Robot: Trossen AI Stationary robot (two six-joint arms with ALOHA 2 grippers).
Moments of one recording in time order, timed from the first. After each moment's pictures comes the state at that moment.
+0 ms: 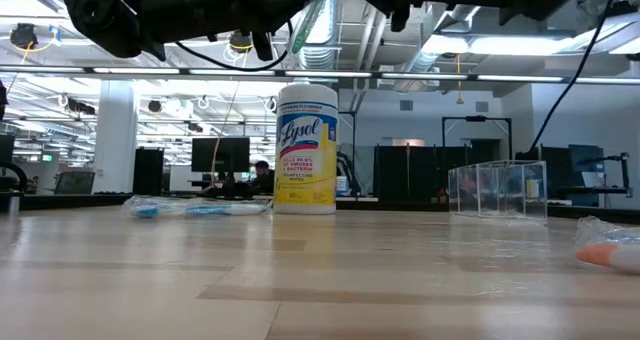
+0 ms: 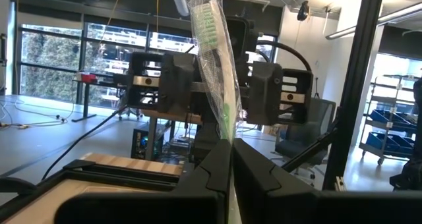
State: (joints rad) left arm 0.02 1.49 0.55 1.20 0.00 -0.15; right arm -0.01 1.35 0.73 0.74 0.00 0.05
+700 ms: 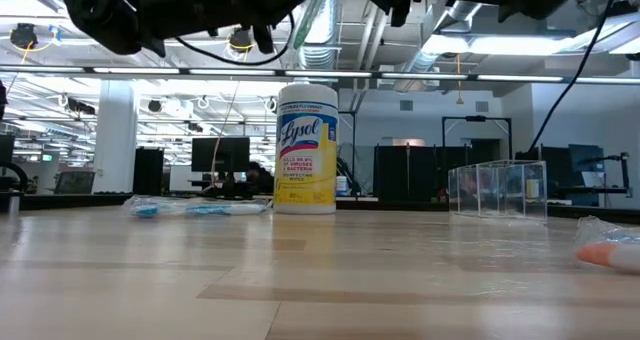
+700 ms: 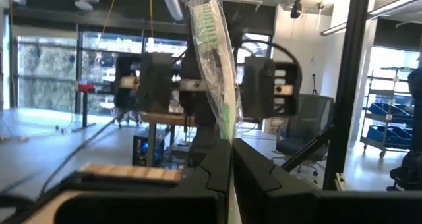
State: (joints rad) left arm 0.00 1.49 0.57 1.21 0.00 -0.09; right arm -0.01 1.35 0.73 0.78 0.00 0.05
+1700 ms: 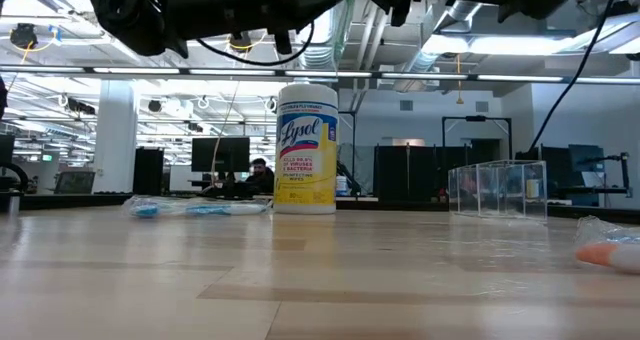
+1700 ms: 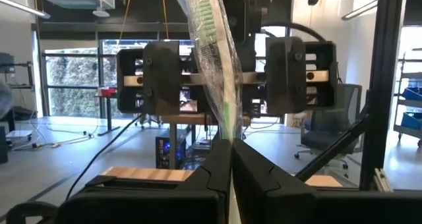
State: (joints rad) left arm -0.01 1.62 0.68 1.20 -0.09 0.00; right arm -0.01 1.35 0.73 0.78 0.00 0.05
